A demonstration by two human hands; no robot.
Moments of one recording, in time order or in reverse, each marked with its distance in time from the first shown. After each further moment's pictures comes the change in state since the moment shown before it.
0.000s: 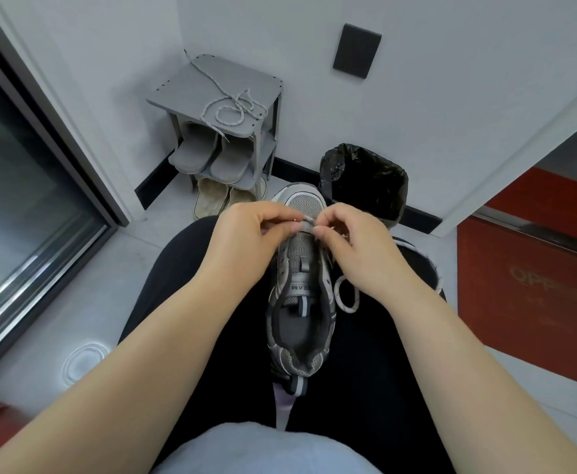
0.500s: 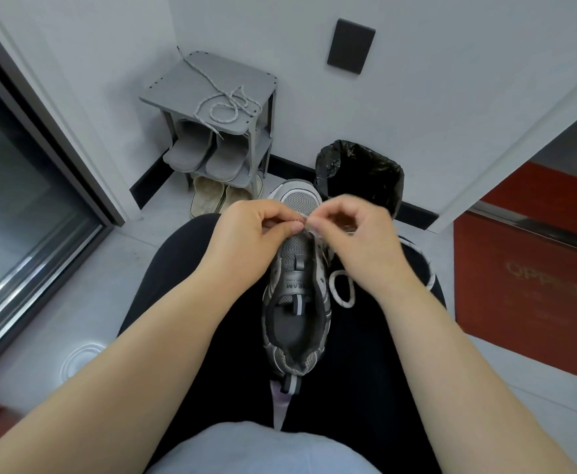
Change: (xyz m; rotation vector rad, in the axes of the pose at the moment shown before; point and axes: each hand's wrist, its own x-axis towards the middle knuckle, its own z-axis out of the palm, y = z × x) left_hand 0.000 0.001 0.005 0.031 -0.059 0.025; right_hand -0.003 0.008 0.002 0.336 0.197 -0.006
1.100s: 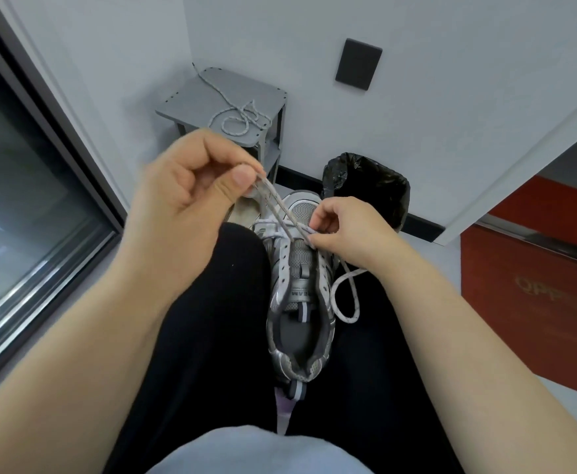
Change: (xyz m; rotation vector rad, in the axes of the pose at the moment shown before) left_hand -0.021 0.048 -0.060 -0.370 0.177 0.271; right_hand 0.039 -0.004 -0.001 -0.453 -0.306 0.066
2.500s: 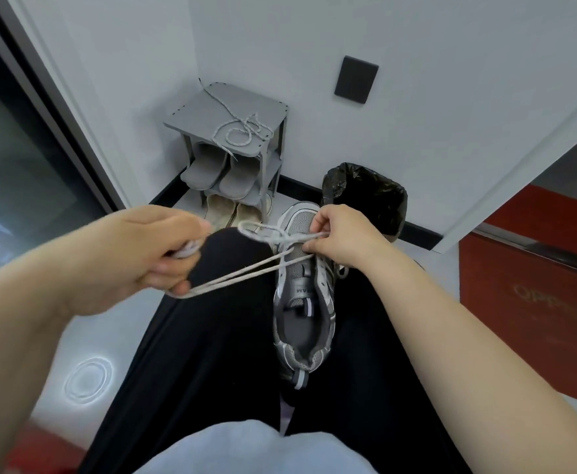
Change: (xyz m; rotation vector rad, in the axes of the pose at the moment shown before) left_hand -0.010 0.026 -0.045 0.186 -0.404 -0.750; right_hand 0.009 0.003 0.005 -0.070 -0.044 0.095
